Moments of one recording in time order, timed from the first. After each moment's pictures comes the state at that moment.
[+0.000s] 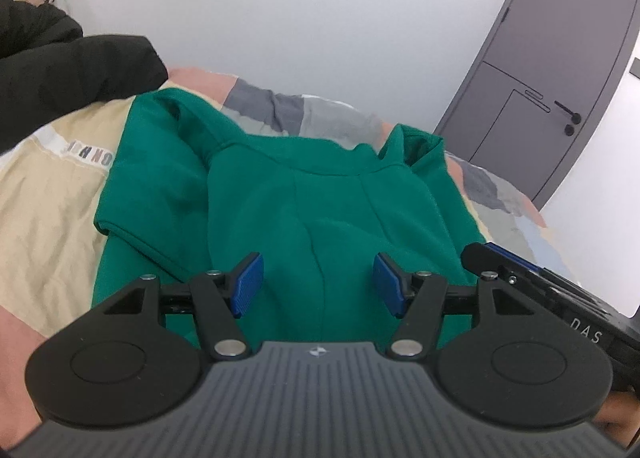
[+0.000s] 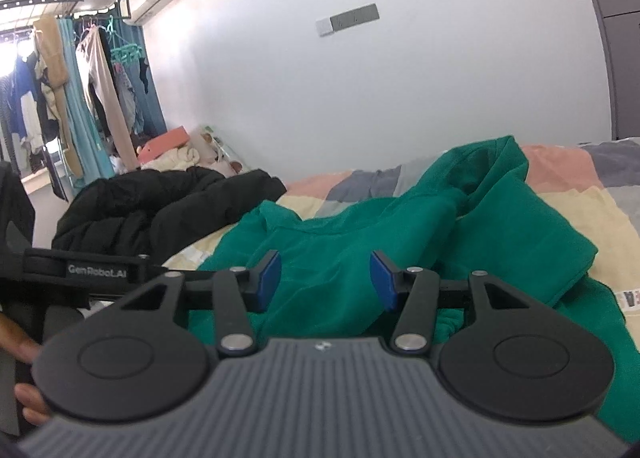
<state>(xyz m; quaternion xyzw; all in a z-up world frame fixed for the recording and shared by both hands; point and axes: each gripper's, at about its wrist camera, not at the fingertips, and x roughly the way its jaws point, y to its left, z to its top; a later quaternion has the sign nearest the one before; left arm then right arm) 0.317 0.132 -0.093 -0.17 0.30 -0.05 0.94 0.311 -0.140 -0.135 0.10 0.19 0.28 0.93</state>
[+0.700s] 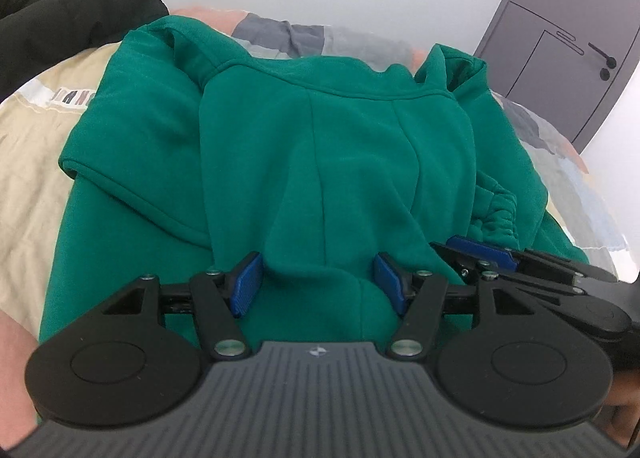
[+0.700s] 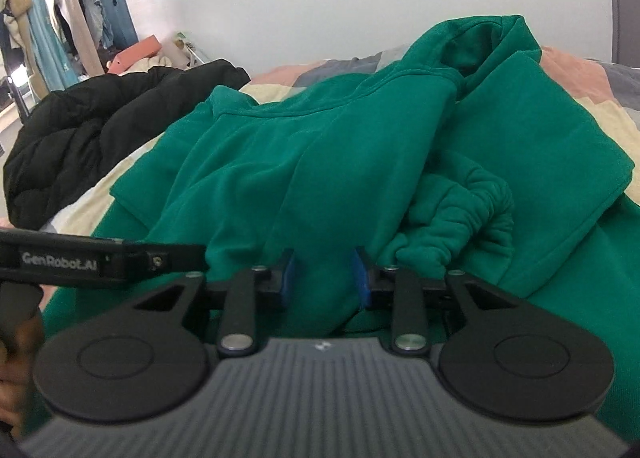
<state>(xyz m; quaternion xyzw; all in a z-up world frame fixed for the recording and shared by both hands) 0.359 0.115 -0.153 -0.13 0.38 -0.03 0.91 0.357 -0.119 -0.200 0.05 0.33 0.27 0.90</state>
